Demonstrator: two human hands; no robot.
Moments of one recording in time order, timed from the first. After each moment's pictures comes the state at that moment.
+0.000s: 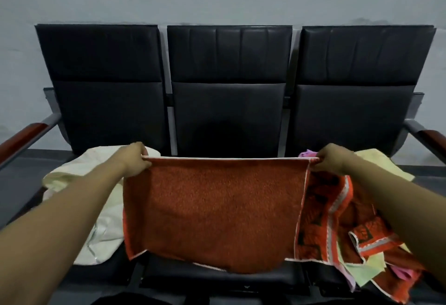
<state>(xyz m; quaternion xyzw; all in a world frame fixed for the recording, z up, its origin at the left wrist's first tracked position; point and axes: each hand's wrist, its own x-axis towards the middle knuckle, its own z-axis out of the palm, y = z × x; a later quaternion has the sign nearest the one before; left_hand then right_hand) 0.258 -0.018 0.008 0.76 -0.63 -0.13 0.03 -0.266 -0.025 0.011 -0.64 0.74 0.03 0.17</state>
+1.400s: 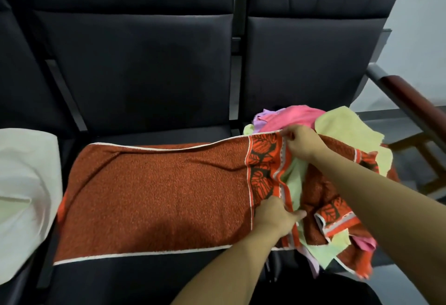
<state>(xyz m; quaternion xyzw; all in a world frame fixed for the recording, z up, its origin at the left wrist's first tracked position) -0.199 0.035 -0.191 0.57 -0.63 -0.53 0.03 -0.337 -0.072 -0.116 -0.61 0.76 -0.12 0.18</state>
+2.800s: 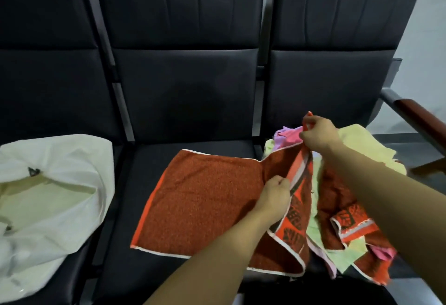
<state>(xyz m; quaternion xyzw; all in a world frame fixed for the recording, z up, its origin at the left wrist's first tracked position) -0.126 0.030 -0.107 0.53 -0.56 -0.60 0.23 -0.284 -0.062 -0.042 -0.50 0.81 -0.26 0.18</state>
